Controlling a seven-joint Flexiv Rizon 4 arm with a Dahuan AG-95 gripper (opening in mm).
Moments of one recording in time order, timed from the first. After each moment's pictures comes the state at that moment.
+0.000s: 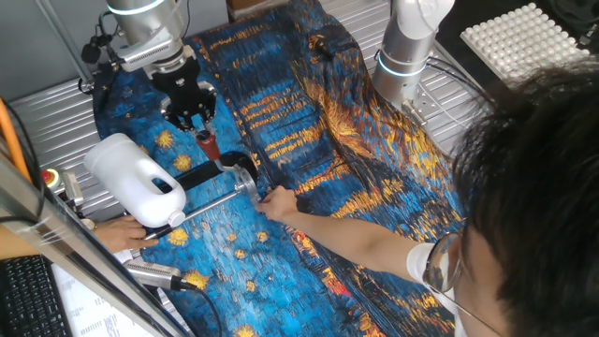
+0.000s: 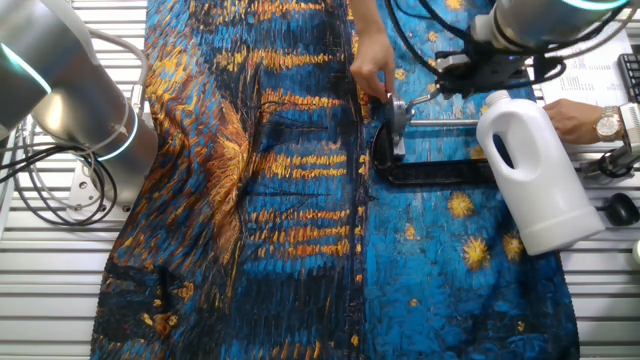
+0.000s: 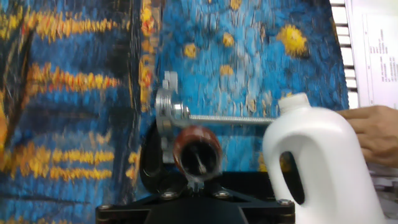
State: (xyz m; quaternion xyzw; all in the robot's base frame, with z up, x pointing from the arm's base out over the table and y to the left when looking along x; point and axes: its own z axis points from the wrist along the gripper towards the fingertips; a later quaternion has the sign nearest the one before) arm 0.565 0.024 0.228 -0.73 0.68 0.08 0.05
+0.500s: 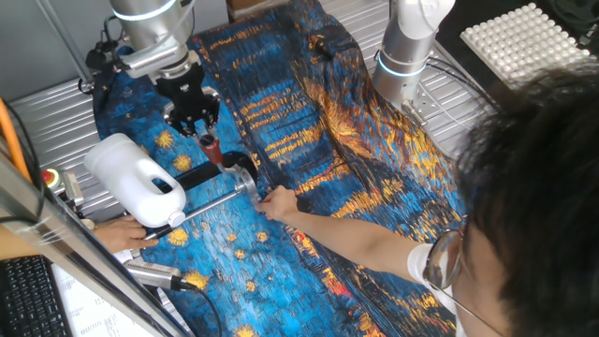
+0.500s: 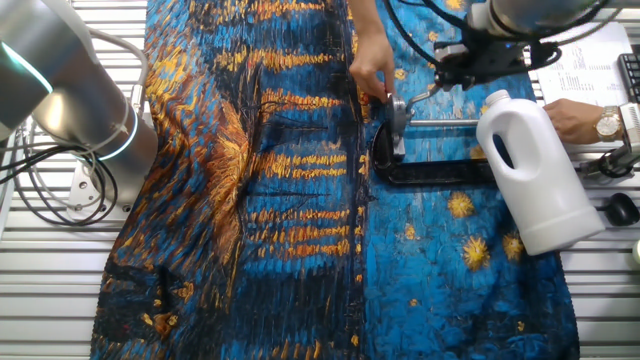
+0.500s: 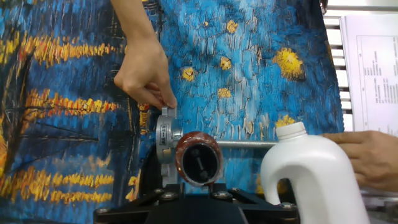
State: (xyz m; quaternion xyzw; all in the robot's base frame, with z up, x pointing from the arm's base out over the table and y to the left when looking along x) arm 0.564 0.043 0.231 -0.72 0.69 0.08 0.05
